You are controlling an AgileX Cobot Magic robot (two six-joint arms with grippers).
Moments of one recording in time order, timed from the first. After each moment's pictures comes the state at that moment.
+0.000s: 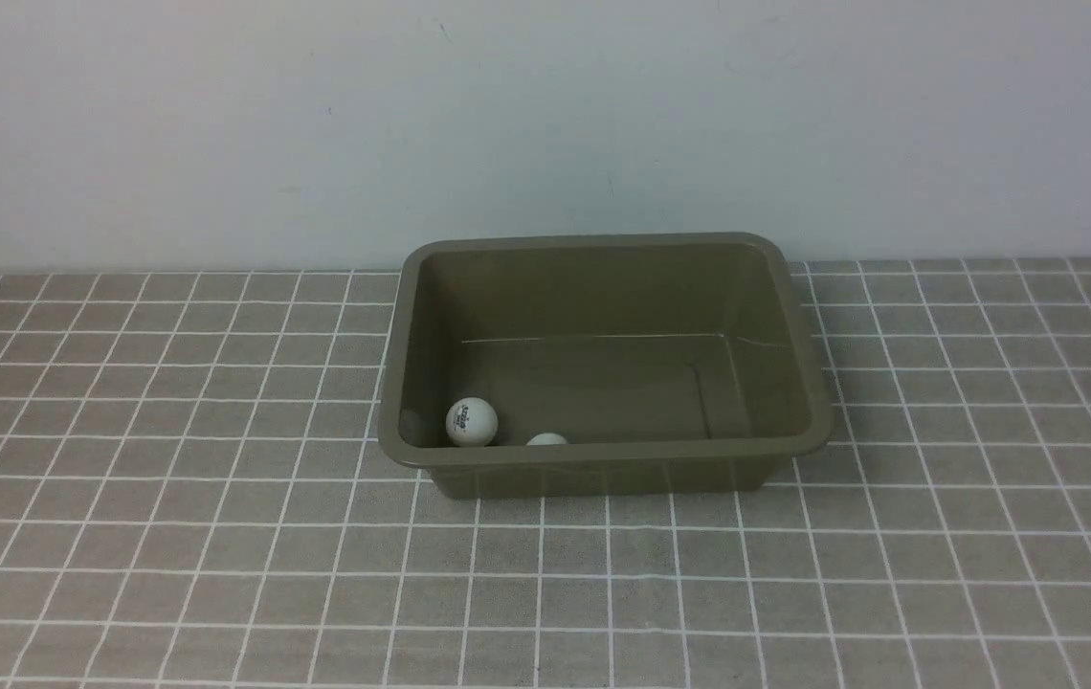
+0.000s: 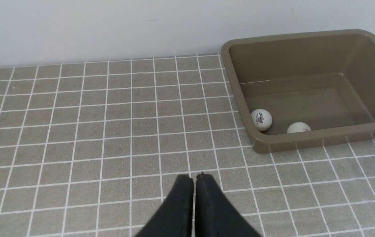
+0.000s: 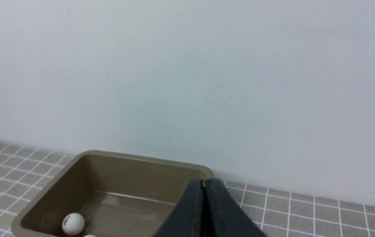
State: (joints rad) right arm 0.29 0.40 -0.75 -0.07 0.62 0.17; left arm -0.37 0.54 -0.92 0.19 0.98 -0.29
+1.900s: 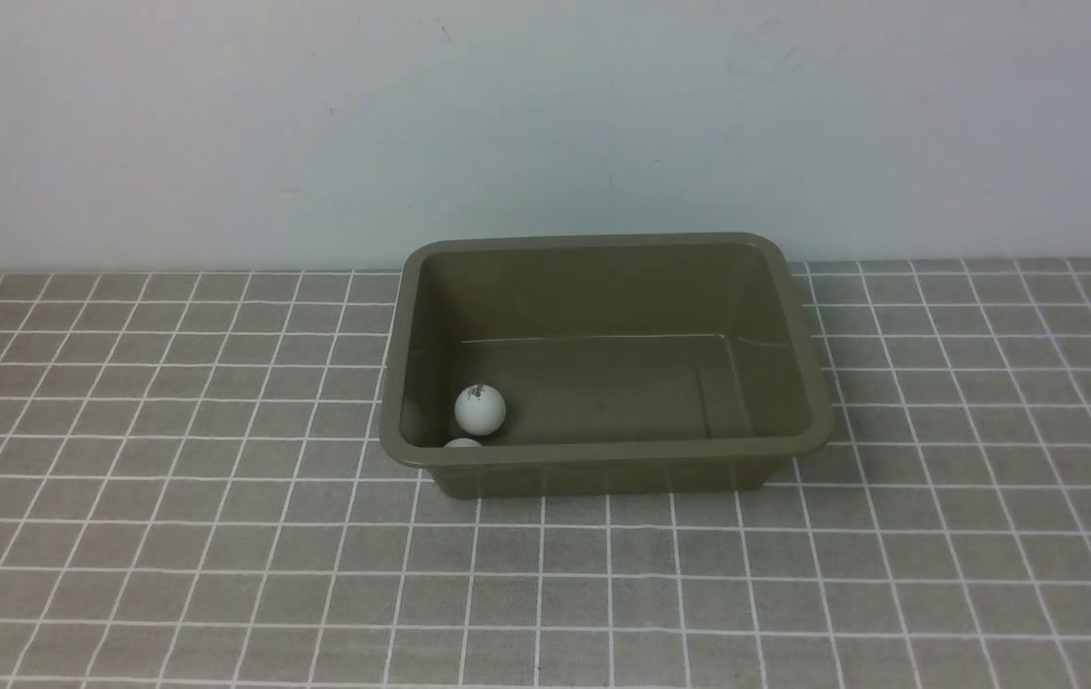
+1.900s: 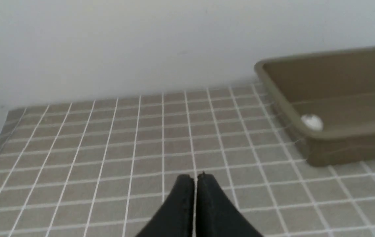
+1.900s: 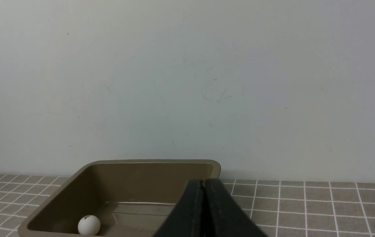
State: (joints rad) right arm 0.29 0.10 -0.39 -0.15 0.45 0.35; left arm -0.11 0.01 -0.18 0.08 0.51 -0.05
